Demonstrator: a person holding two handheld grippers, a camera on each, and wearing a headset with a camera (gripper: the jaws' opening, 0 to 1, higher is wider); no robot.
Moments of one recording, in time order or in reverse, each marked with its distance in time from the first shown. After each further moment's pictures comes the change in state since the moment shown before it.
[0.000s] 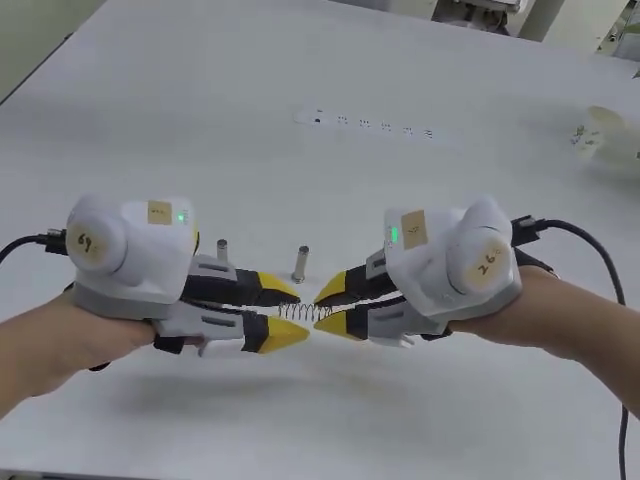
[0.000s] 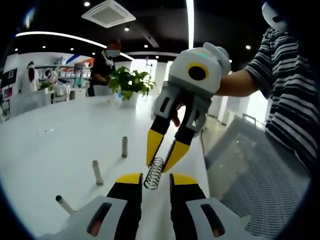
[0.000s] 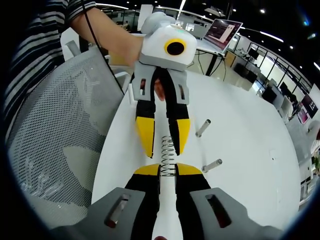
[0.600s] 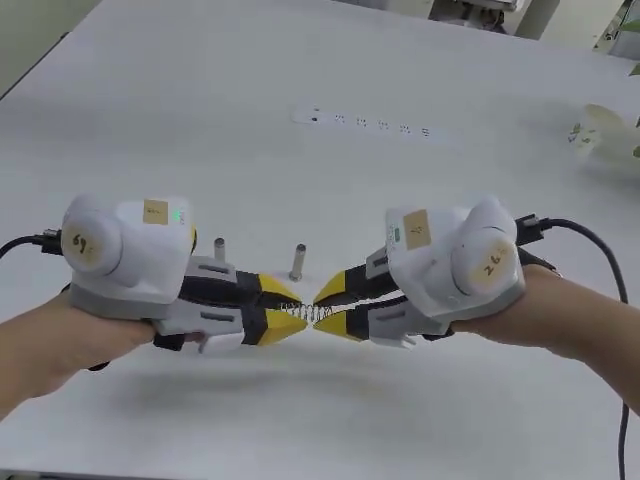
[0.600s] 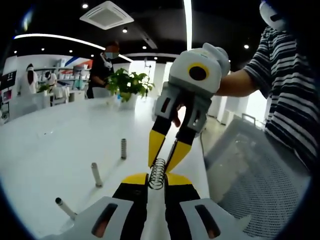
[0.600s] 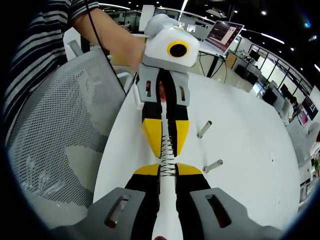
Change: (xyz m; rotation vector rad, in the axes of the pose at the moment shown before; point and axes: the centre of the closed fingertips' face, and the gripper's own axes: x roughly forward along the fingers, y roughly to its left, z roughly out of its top) left arm 0.001 -0.002 0.002 0.016 -0.010 -0.006; right arm -0.003 0.004 0.002 -0.012 -0.008 0.003
